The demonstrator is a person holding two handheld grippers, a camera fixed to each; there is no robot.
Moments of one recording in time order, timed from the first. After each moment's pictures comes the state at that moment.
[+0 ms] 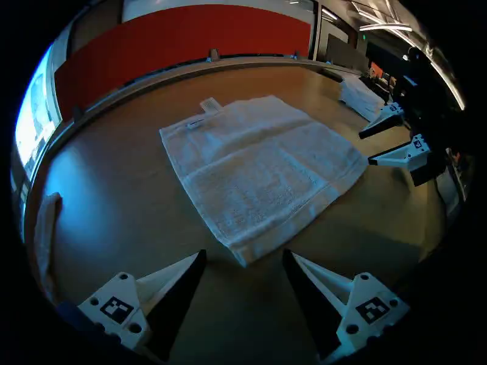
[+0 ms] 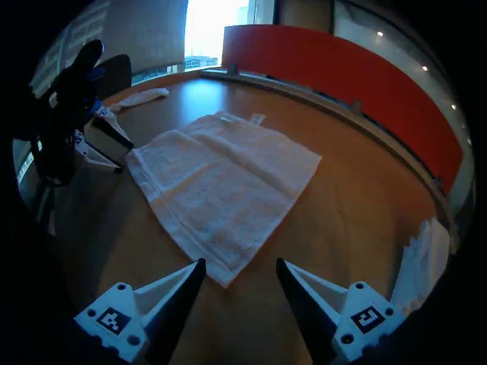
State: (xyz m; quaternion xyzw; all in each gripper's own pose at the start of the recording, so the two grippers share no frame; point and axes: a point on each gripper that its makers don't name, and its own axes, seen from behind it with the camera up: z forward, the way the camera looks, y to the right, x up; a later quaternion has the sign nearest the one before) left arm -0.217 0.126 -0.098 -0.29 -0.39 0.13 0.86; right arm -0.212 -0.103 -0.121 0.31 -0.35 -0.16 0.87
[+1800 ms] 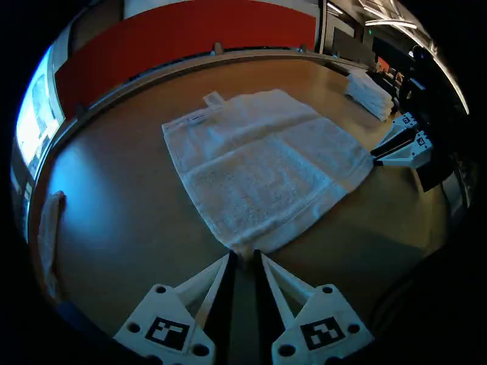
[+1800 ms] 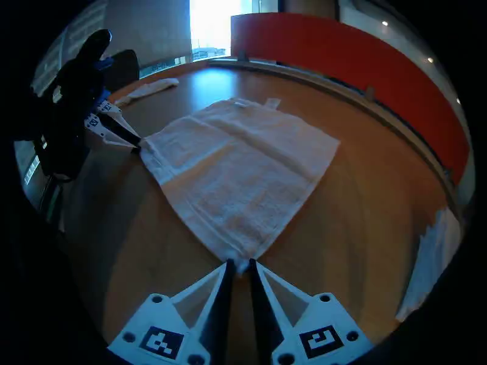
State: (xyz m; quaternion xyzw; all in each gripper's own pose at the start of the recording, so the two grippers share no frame) left arm -0.221 0.127 -0.098 -0.27 -0.41 0.14 0.86; right arm -0.223 -0.112 -0.141 0.33 -0.39 -0.15 0.85
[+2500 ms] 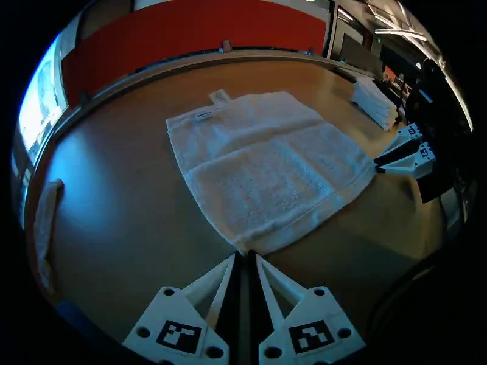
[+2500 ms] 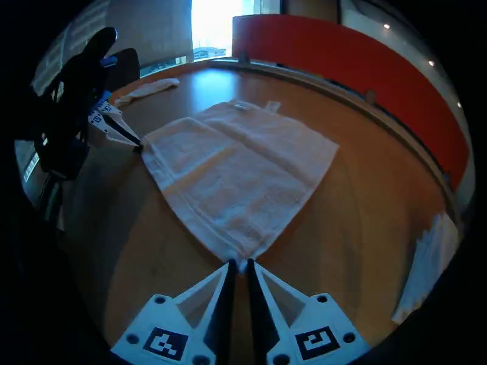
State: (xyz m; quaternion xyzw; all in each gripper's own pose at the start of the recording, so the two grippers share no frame) left arm -0.219 0.129 -0.099 -0.26 -0.42 0.11 0.86; right arm -0.218 -0.111 -0.141 0.33 -0.39 -0.15 0.85
